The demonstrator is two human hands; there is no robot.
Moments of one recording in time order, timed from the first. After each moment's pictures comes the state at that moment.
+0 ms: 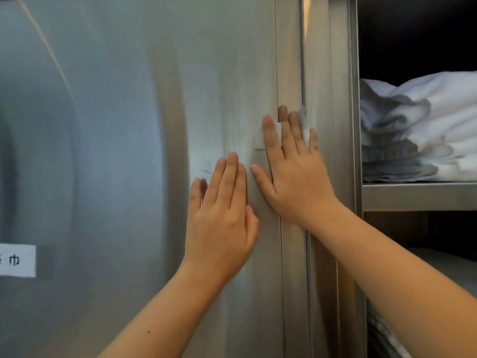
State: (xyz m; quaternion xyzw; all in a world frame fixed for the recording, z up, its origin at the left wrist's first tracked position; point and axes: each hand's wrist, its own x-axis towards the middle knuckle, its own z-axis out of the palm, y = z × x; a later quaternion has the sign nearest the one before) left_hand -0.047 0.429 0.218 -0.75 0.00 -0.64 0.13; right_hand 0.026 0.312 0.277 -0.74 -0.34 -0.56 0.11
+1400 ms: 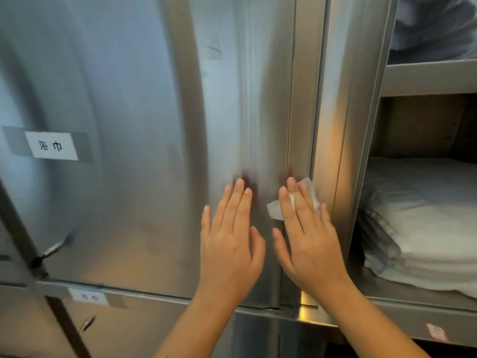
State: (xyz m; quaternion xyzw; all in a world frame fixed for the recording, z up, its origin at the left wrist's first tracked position) left_hand -0.113 0.397 0.053 -0.85 -0.05 -0.51 -0.06; right_hand -0.039 0.282 0.044 -0.77 -0.38 -0.48 0.21
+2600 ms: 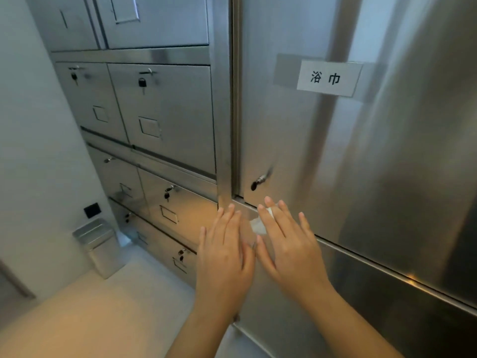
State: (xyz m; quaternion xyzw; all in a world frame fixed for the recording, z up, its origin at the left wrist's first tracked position) left_hand -0.392 0.641 -0.031 -0.83 -0.32 -0.45 -0.12; right_hand -0.286 0.582 -0.021 -0.71 -0.57 -0.29 0.29
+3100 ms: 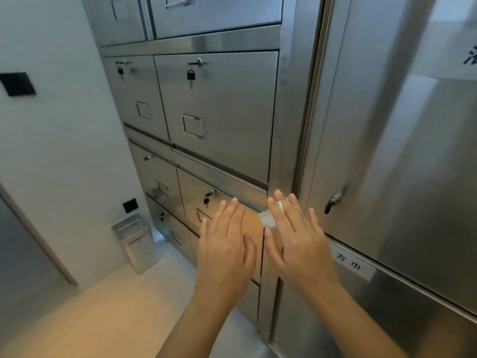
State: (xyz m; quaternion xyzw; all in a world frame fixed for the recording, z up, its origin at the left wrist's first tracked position) left_hand -0.428 0.782 -0.051 -0.83 -0.37 -0.42 -0.04; right_hand -0.306 0.732 -0.046 -0.68 -0.60 -0.28 0.32
